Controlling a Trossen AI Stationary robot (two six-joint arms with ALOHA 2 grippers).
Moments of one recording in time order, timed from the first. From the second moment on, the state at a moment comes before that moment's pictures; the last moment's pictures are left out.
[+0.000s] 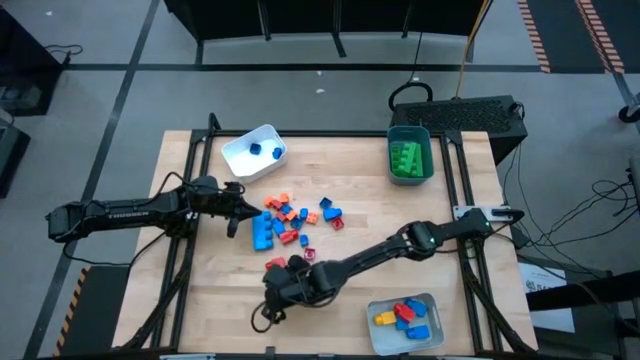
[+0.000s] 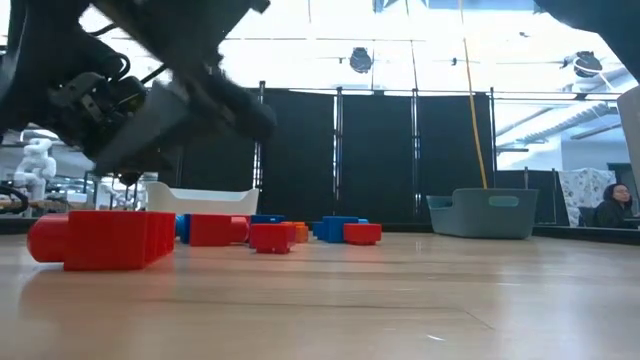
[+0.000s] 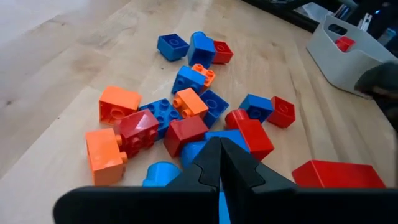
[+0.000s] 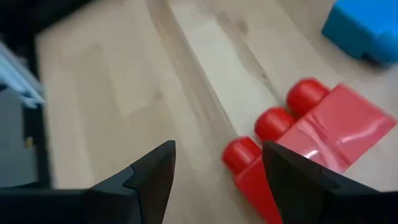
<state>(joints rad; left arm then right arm) 0.34 0.57 0.06 0.09 0.35 -0.22 0.37 2.56 2.34 -0.66 0.28 0.82</state>
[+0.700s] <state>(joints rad) 0.34 0.57 0.06 0.09 0.37 -0.22 0.26 2.54 2.35 -0.87 -0.16 0.93</state>
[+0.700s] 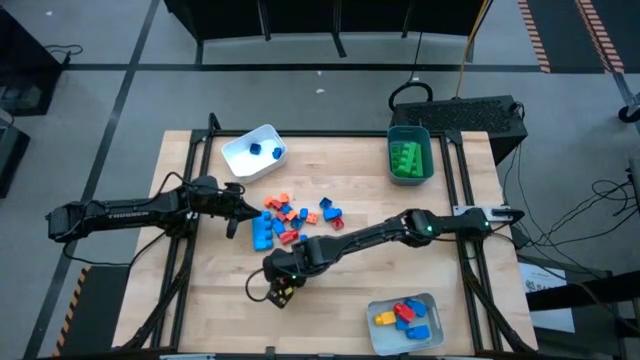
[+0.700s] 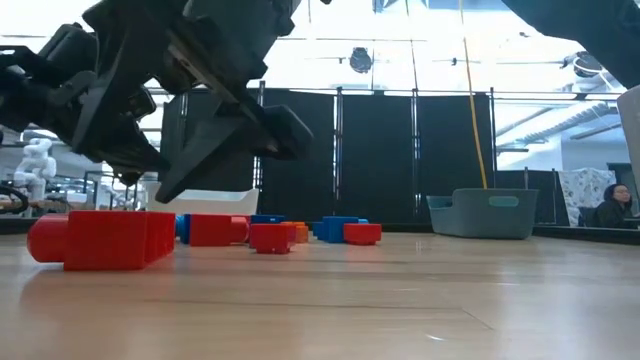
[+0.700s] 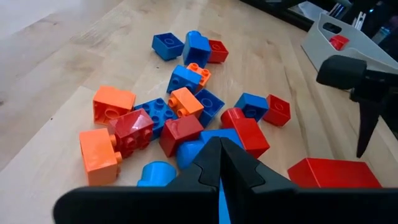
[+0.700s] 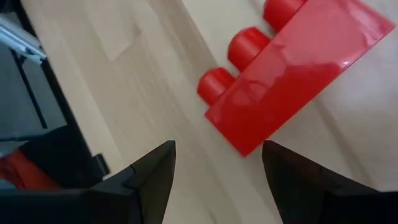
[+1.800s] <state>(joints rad) 0.34 0.57 0.06 0.08 0.36 -0.19 0.22 2.55 2.30 -0.81 0.03 0.94</state>
